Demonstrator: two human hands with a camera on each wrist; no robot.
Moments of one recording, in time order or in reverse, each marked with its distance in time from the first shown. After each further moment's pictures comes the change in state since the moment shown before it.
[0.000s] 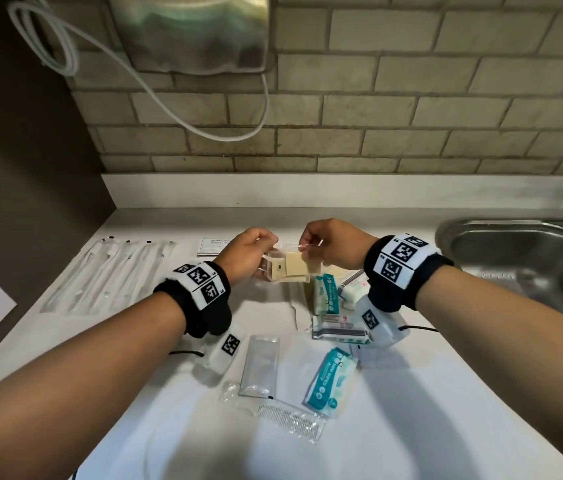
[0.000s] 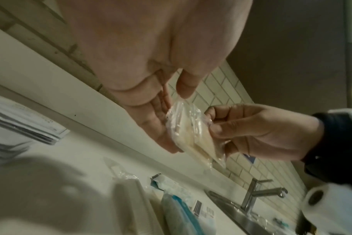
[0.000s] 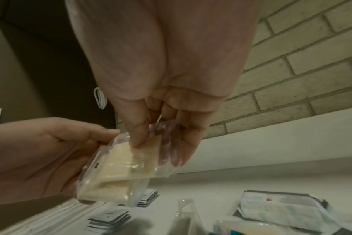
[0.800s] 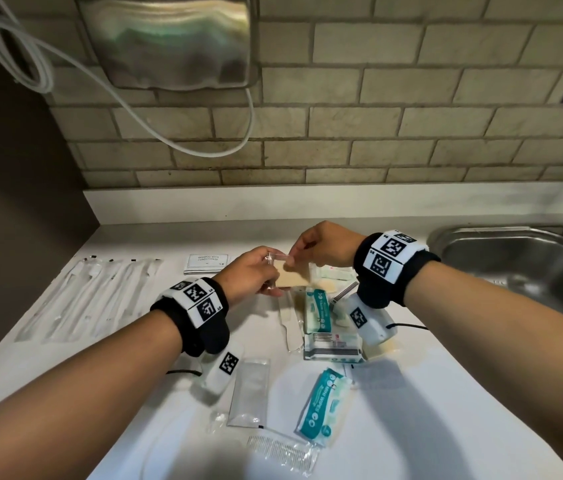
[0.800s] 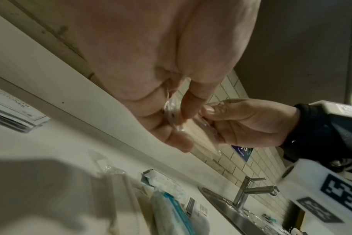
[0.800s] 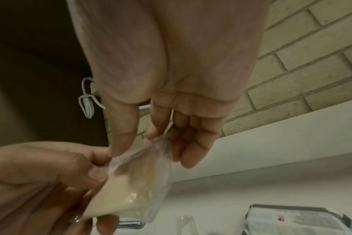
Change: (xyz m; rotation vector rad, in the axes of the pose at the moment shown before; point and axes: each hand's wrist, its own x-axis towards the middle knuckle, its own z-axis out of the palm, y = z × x) left_hand 0.017 -0.001 0.014 -0.040 -0.200 -0.046; right_hand 0.019 0.005 -0.020 0.043 -0.036 0.125
